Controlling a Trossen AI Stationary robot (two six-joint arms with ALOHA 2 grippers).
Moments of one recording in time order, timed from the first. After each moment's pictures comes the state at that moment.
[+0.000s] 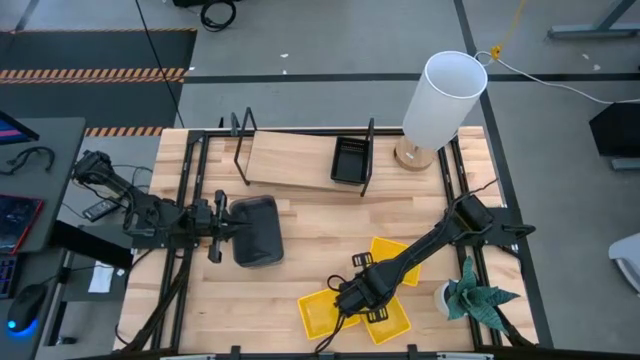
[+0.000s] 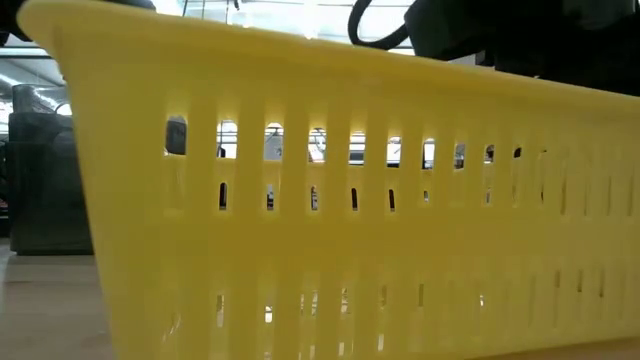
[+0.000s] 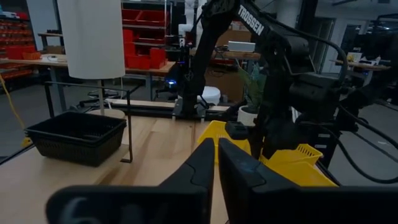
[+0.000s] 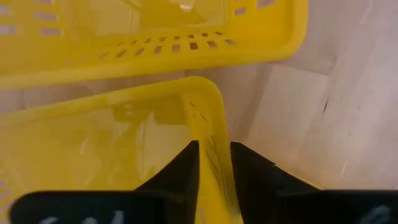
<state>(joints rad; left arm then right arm) -0.57 0.46 0.22 0.29 -0.63 -0.06 0.54 2.08 1.55 -1.03 0.06 0.36</state>
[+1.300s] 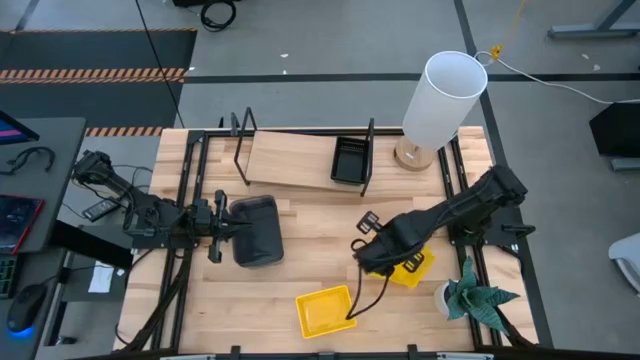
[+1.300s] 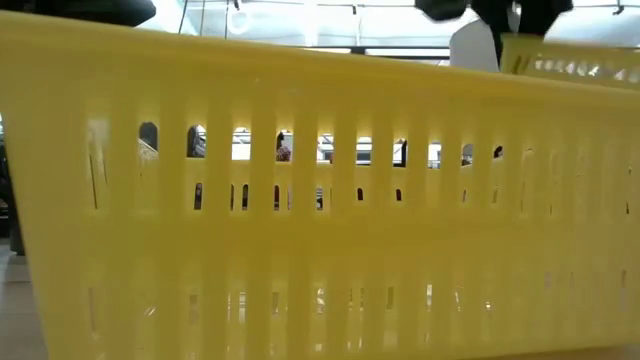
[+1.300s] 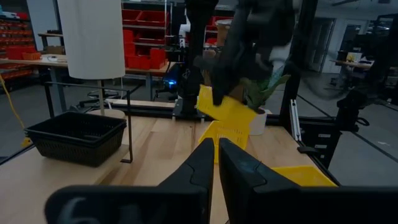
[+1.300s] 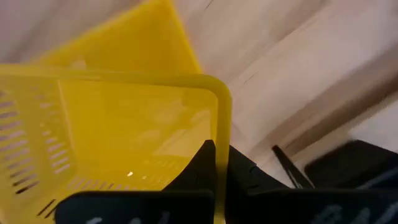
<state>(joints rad) -0.57 0.46 0.22 0.29 -0.63 -0.06 0.42 1.73 1.55 -1.41 0.24 -0.40</state>
